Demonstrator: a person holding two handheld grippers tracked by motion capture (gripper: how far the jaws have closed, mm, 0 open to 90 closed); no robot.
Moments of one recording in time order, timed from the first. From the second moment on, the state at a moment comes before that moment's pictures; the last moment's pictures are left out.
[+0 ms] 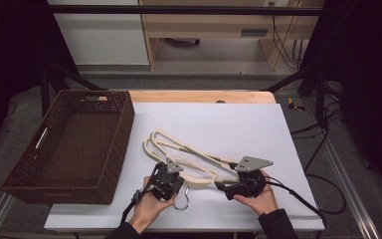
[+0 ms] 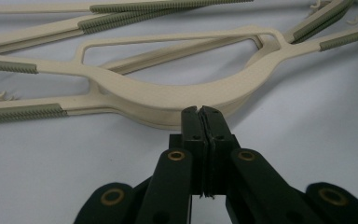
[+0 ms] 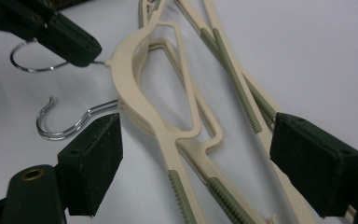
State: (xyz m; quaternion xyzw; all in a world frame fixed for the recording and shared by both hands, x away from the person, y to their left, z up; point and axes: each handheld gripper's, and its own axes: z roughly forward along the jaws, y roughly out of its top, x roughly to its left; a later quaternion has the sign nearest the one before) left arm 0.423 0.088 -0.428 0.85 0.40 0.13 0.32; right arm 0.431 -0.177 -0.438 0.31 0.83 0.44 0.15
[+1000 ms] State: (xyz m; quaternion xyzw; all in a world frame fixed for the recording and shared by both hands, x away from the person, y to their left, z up) left arm 0.424 0.095 -0.415 0.85 0.38 0.11 0.33; right arm 0.431 -0.160 -0.463 0.20 0.90 0.36 0.13
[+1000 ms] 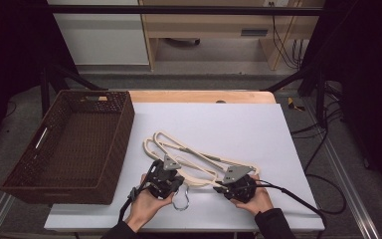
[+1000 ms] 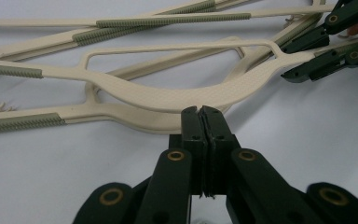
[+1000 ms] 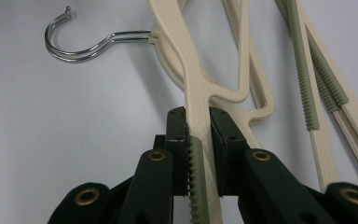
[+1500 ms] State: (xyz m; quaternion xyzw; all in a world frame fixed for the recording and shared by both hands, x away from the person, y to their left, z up) left arm 0.417 0.120 -0.378 0.84 0.30 0.15 0.43; right arm 0.428 -0.169 -0.449 0.20 0.89 0.38 0.13
